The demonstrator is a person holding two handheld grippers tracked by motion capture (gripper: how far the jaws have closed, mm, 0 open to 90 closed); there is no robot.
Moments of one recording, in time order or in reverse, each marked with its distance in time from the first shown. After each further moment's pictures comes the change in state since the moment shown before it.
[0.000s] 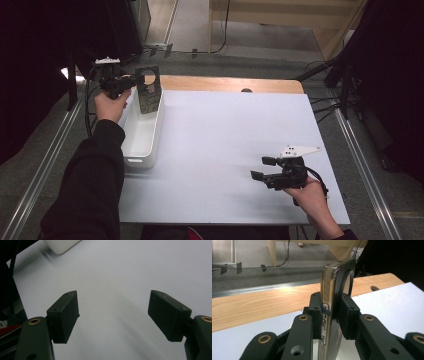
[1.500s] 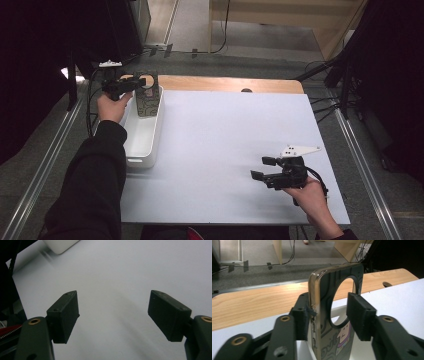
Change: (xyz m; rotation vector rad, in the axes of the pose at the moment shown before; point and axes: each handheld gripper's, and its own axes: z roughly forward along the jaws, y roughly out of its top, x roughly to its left) left arm 0.014 -0.010 0.014 0.014 0.042 0.005; right arm -0.001 0.000 0.001 0.004 0.000 0.007
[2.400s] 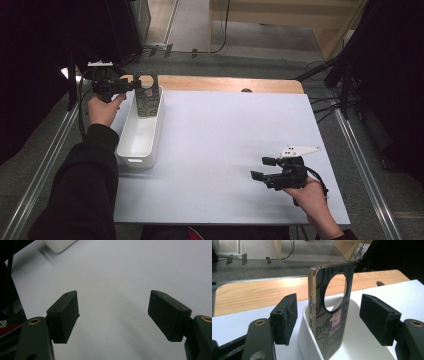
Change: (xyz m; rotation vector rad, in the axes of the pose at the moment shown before) left arm -0.002 0.002 -0.033 0.028 -0.009 -0.043; right arm 0.000 0.000 0.000 0.010 -0.003 0.005
